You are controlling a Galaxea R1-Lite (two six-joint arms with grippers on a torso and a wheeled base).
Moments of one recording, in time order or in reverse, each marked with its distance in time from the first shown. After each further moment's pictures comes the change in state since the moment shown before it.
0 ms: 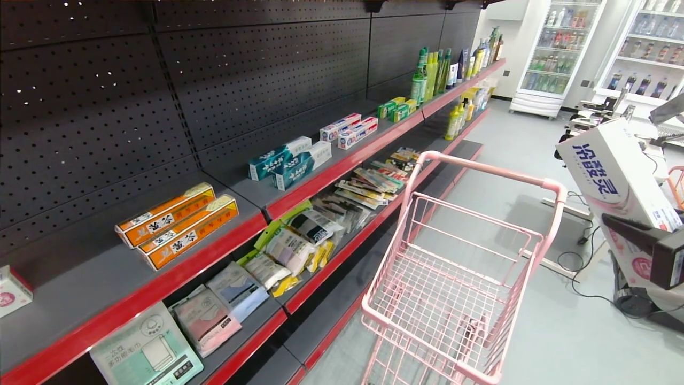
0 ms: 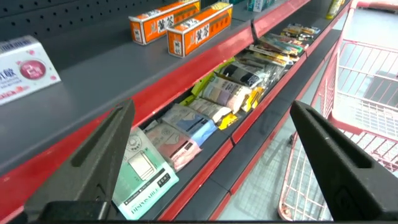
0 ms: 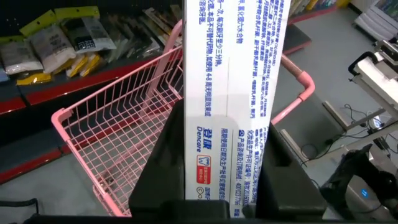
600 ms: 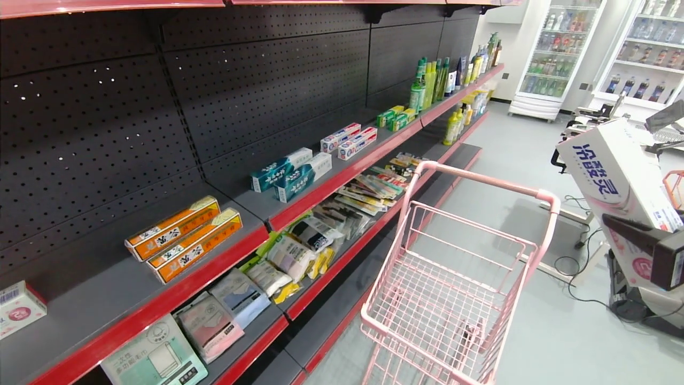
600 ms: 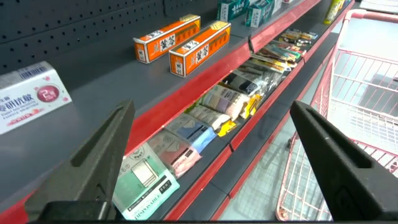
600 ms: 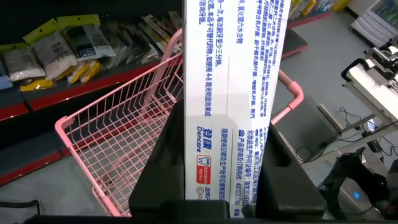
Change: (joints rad) left arm 0.000 0.000 0.000 0.000 0.000 0.000; right arm 0.001 -0.003 0.001 0.000 0.000 -0.008
